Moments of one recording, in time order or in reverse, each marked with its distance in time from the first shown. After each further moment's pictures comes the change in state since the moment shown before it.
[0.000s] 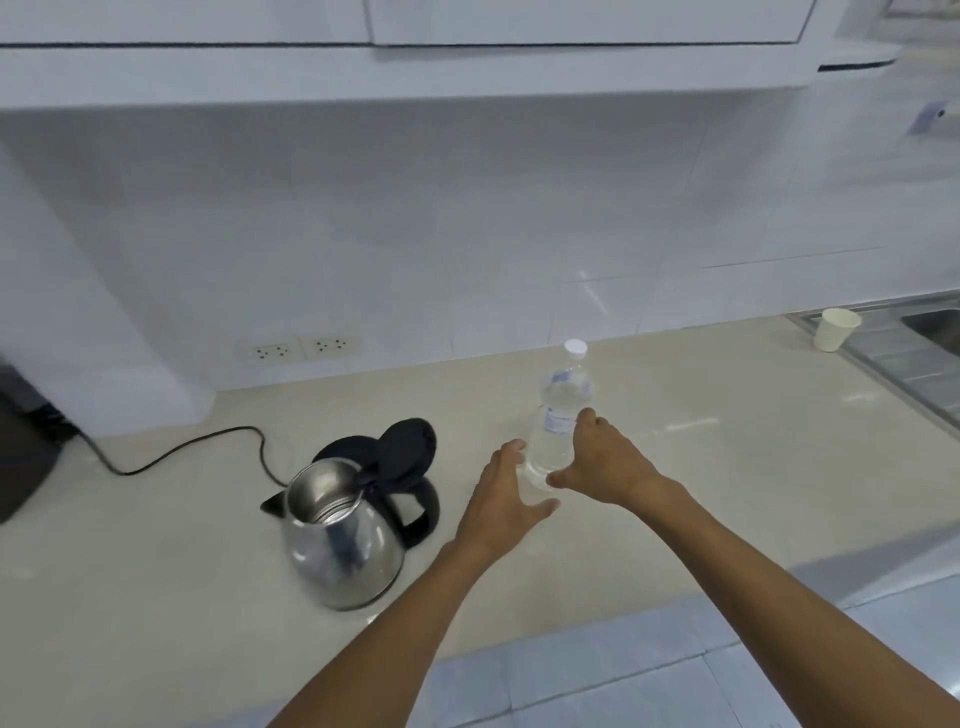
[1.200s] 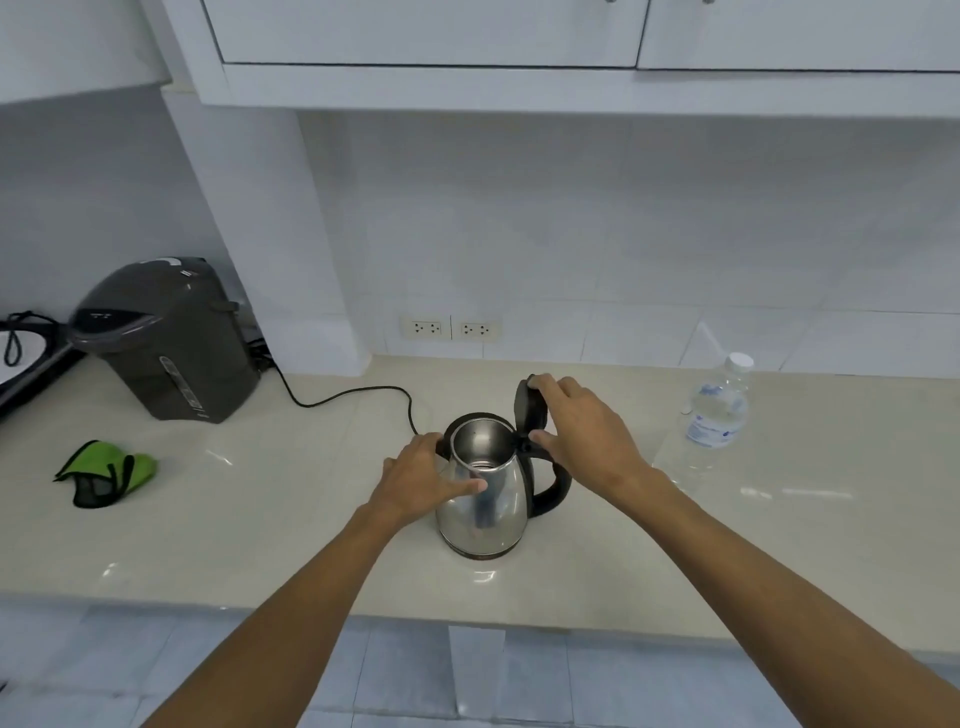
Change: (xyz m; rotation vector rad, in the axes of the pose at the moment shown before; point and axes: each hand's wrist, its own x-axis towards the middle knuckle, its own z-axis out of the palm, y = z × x) left_hand -0.116 -0.105 -0.220 0.283 0.231 -0.312; right_hand -0.034 -0.177 0.058 -0.142 0.260 -0.591
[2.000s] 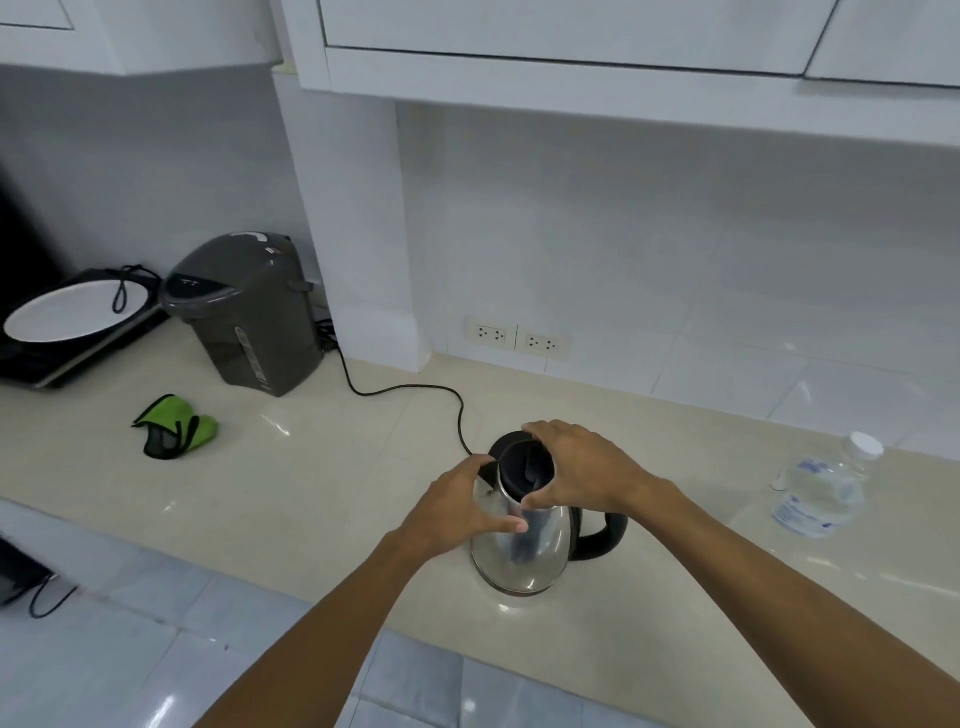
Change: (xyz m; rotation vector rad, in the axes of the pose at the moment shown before) left_hand 0.011 -0.023 0.010 -0.266 -0.075 -0.058; right_hand 0.075 -0.008 0.044 0.064 -0.470 -0.221
